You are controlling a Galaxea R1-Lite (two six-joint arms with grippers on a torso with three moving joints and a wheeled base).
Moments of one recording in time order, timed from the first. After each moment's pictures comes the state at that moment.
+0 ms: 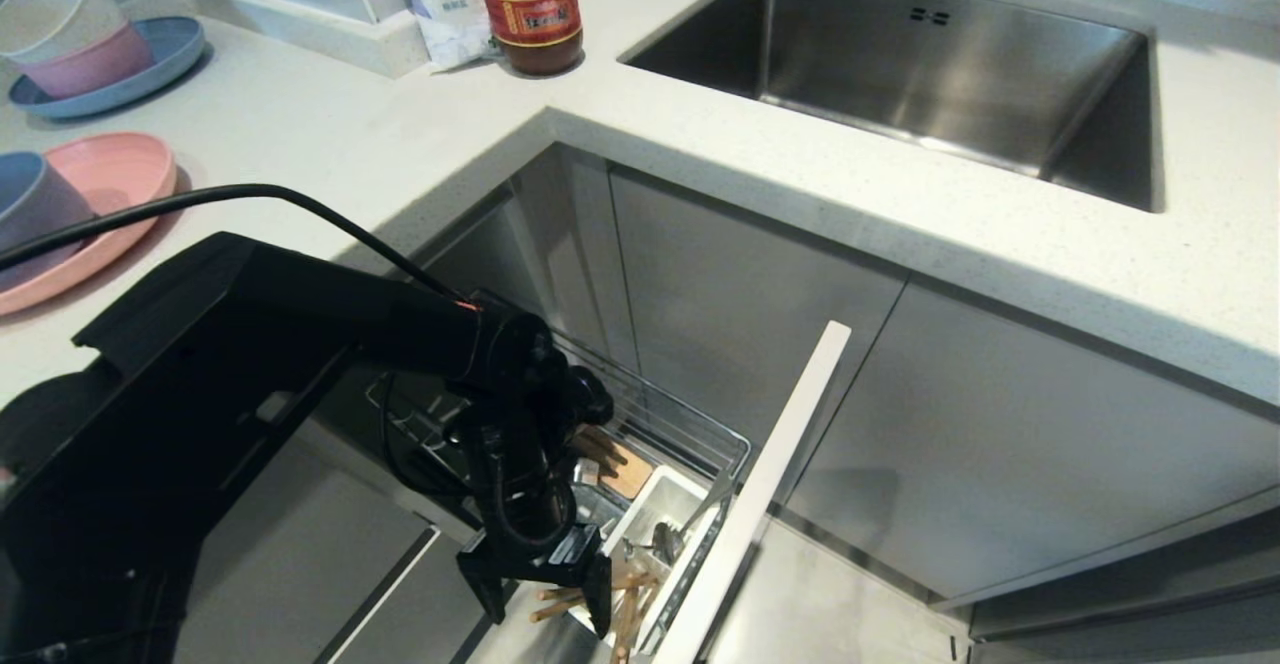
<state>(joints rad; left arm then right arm) -0.54 2.22 -1.57 1.08 -0.19 -0.21 0.01 0.00 0.00 0.00 0.00 0.02</state>
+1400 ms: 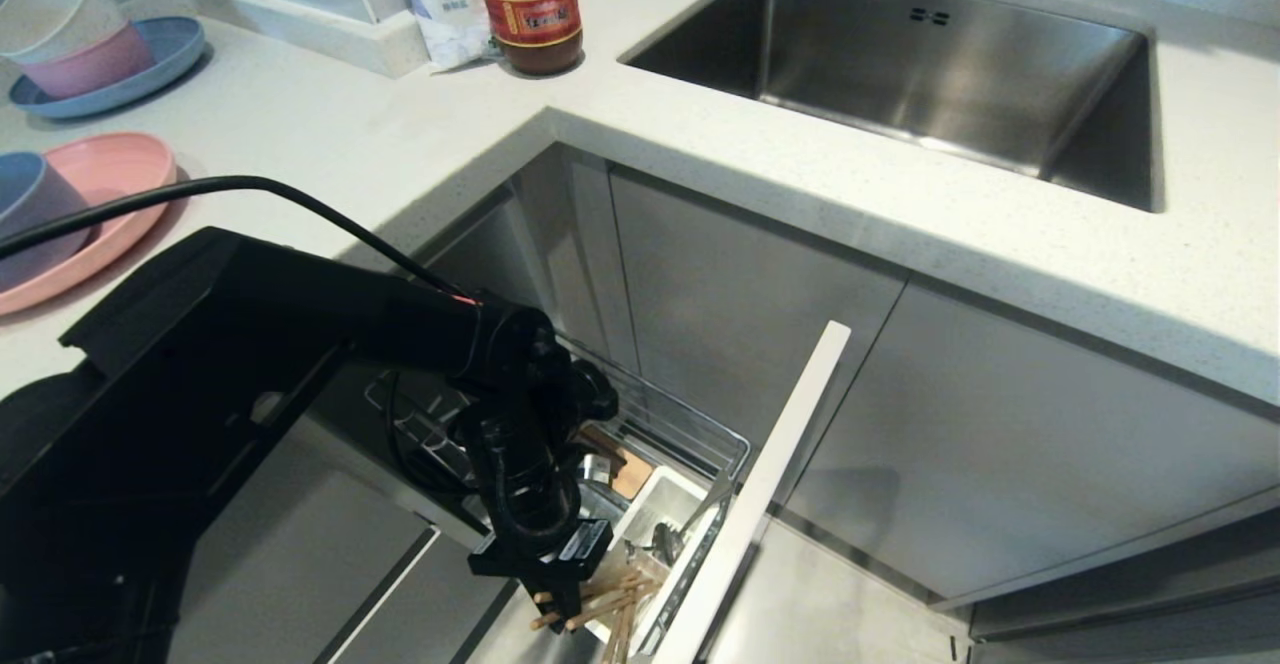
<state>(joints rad) -0.56 2.20 -1.58 1.08 -0.27 -0.21 0.01 0.00 0.00 0.00 0.00 0.02</state>
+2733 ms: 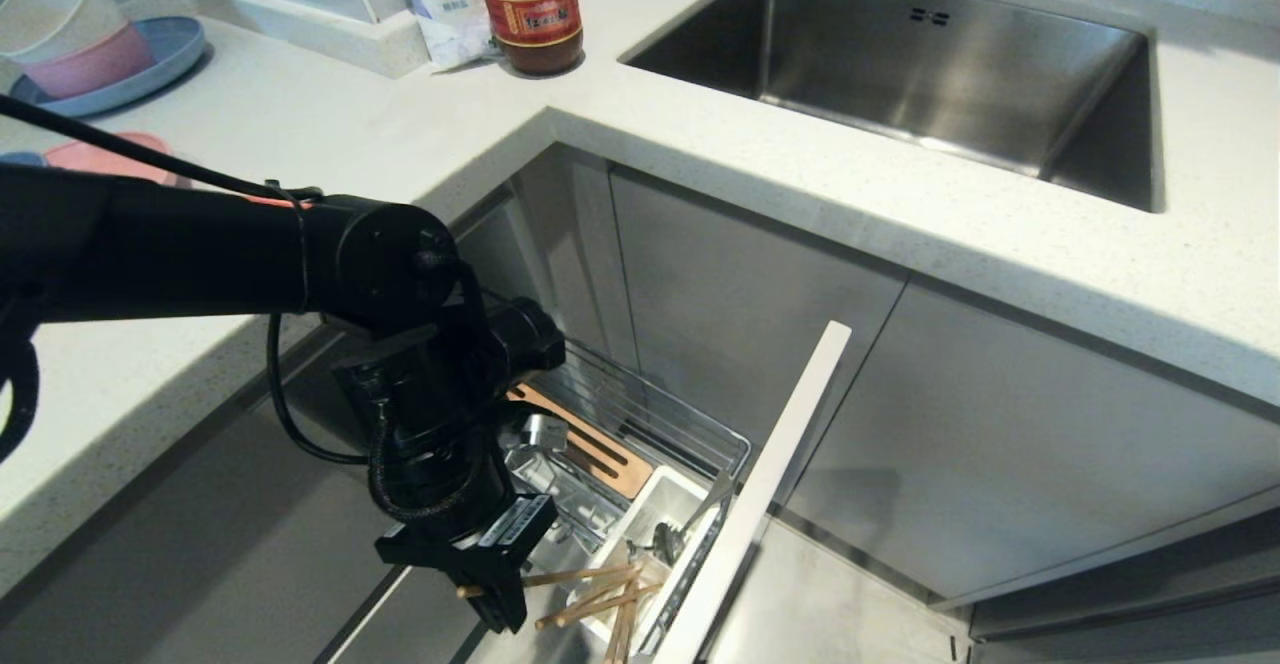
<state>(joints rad) -0.57 1.95 -1.58 1.28 -0.27 -0.20 0.01 0.00 0.00 0.00 0.00 0.02</state>
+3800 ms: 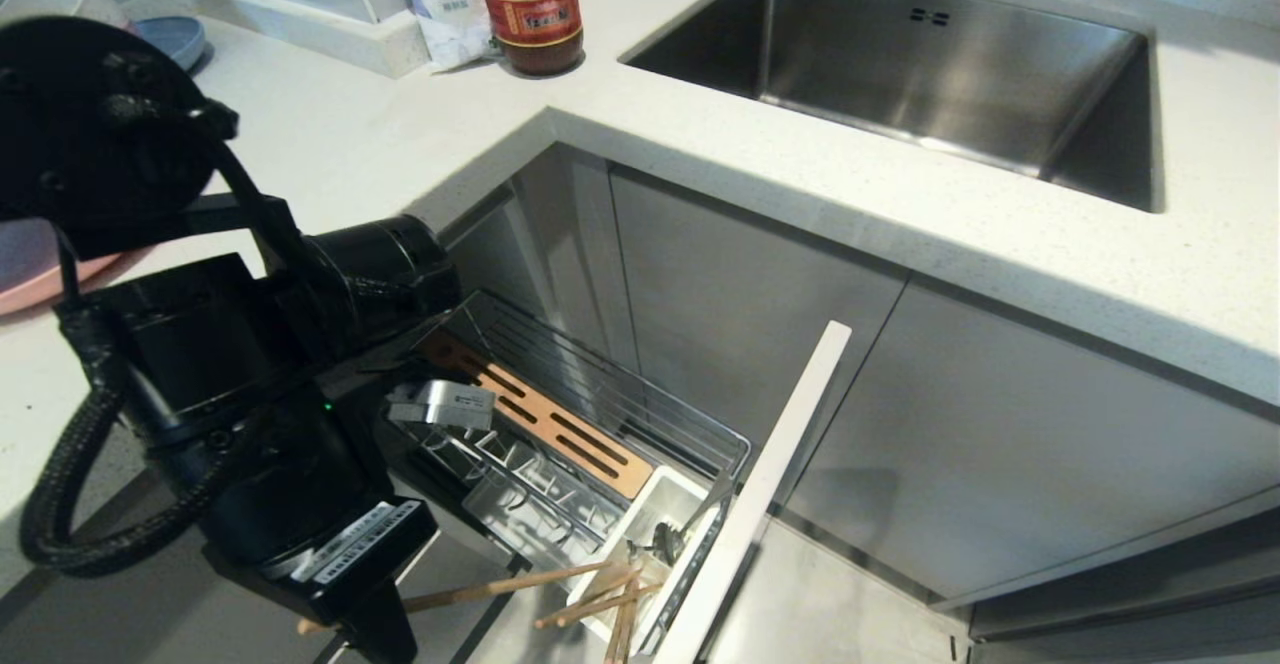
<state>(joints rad) -0.62 1.70 -1.64 1.50 -0.25 -0.15 0.01 0.00 0.00 0.00 0.00 0.02</state>
